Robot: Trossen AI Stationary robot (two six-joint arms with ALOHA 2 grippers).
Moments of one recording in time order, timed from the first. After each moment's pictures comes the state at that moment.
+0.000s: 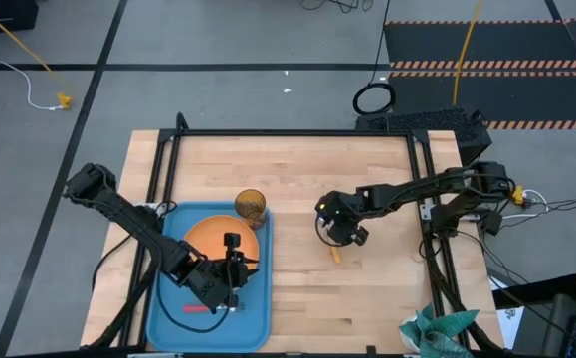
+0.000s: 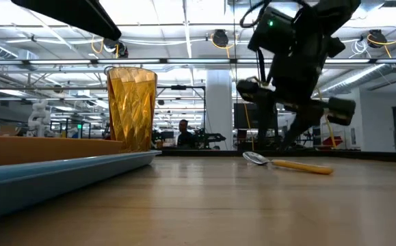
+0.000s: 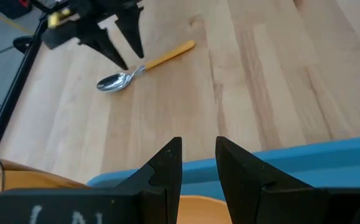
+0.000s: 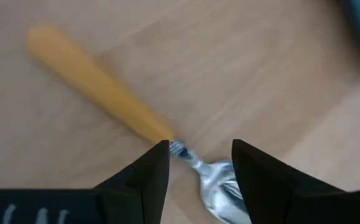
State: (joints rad) left arm -0.65 1.50 0.99 -0.37 -0.66 -0.20; right arm -0.03 1.56 0.79 -0.31 -0.12 -1.01
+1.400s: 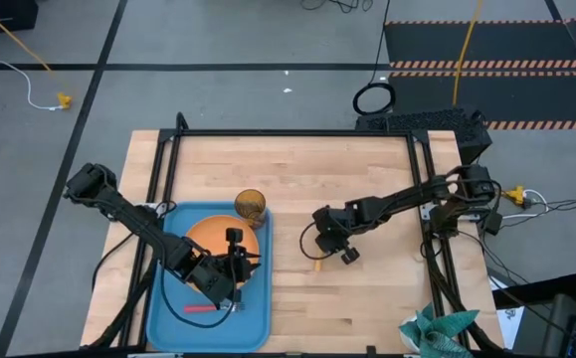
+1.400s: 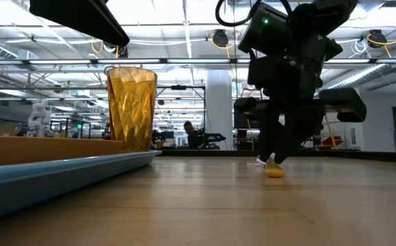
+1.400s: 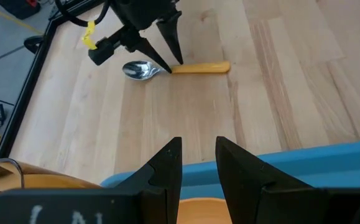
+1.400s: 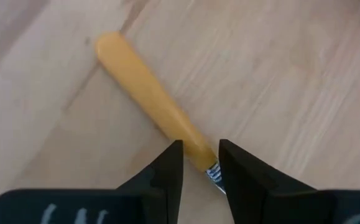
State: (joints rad) left arm -0.62 1.50 0.99 -0.37 -0.66 -0.16; right arm 0.08 1.68 0.85 -0.27 -0.15 -0.48
